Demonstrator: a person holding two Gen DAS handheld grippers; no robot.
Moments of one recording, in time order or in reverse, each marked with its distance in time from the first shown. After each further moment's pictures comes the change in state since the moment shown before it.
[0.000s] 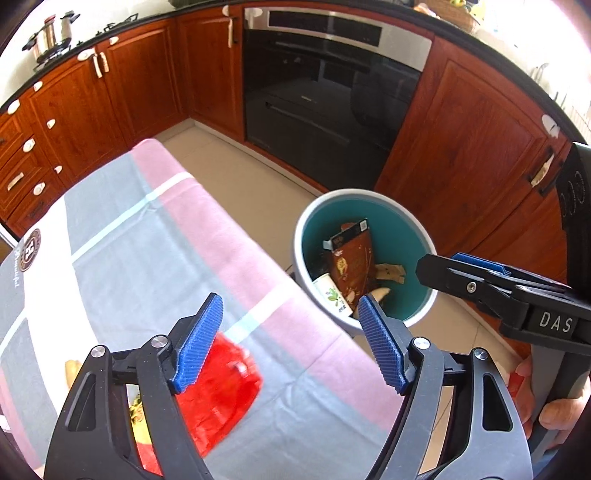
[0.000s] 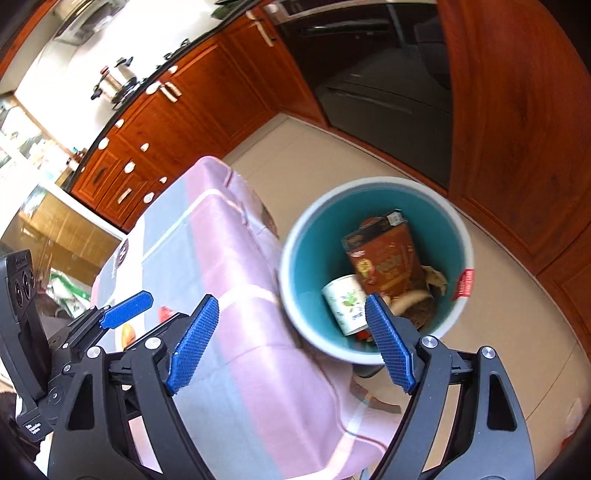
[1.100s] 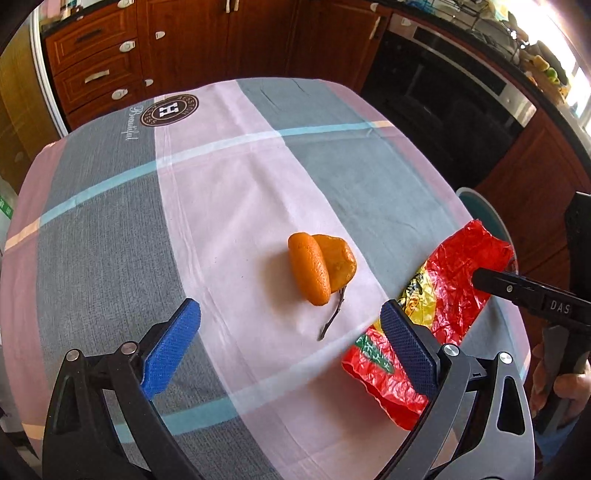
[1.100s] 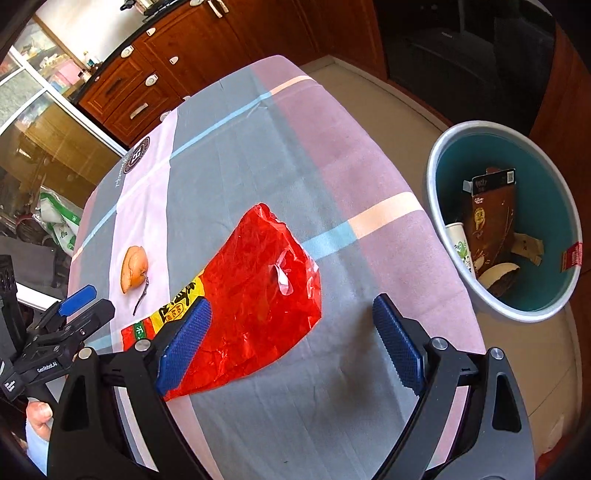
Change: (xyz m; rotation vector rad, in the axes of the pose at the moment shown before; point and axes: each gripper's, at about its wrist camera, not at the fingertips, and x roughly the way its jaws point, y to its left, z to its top) left arm -0.038 0.212 -0.119 -0.297 0.029 0.084; right arm 0.106 0.135 -0.067 -0.178 0.196 -0.028
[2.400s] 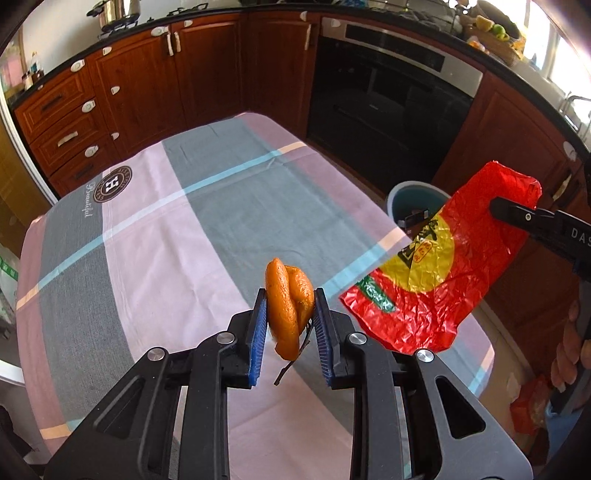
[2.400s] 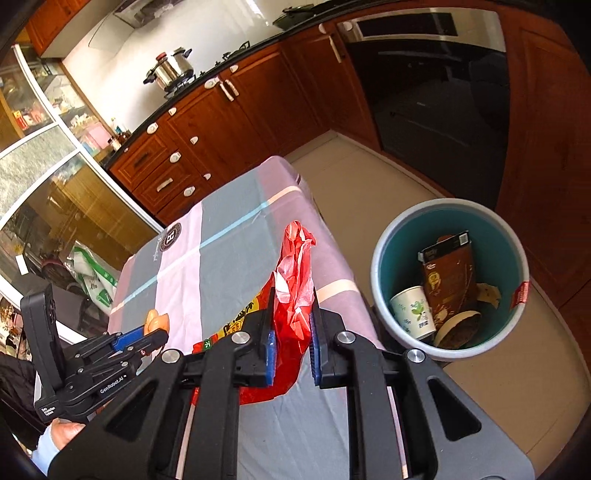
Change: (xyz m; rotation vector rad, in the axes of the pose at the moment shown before) left arm -0.045 -0.123 0.010 0.184 -0.061 0.004; right arm -0.130 -0.064 0.006 0.053 -0.314 0.089
